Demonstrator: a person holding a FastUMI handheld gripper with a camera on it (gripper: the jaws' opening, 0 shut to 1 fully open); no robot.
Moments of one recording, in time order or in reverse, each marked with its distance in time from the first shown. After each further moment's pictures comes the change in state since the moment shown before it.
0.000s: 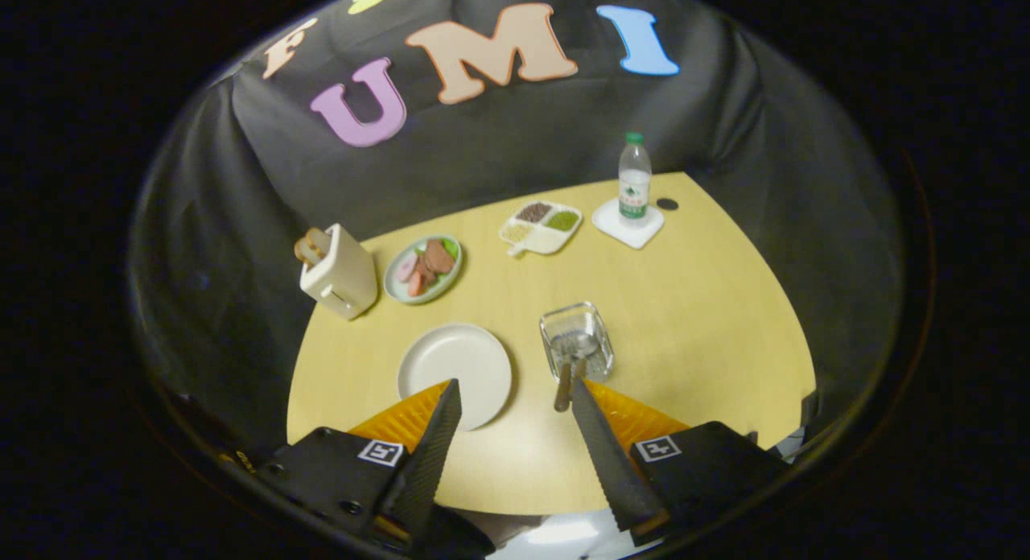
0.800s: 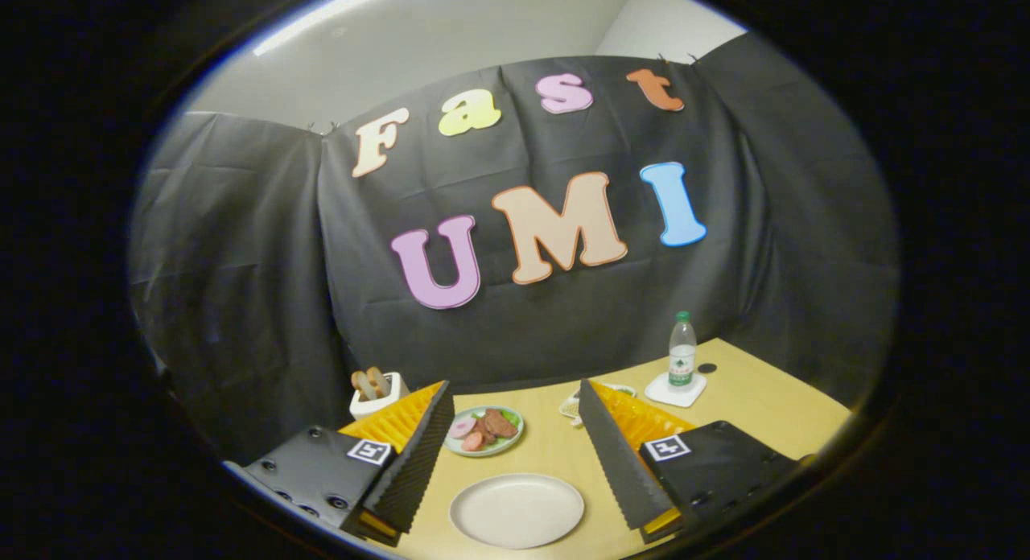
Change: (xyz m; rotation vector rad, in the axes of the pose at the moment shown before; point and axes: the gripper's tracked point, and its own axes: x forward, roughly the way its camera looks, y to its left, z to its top) arm -0.049 0.095 0.070 -0.038 -0.761 0.058
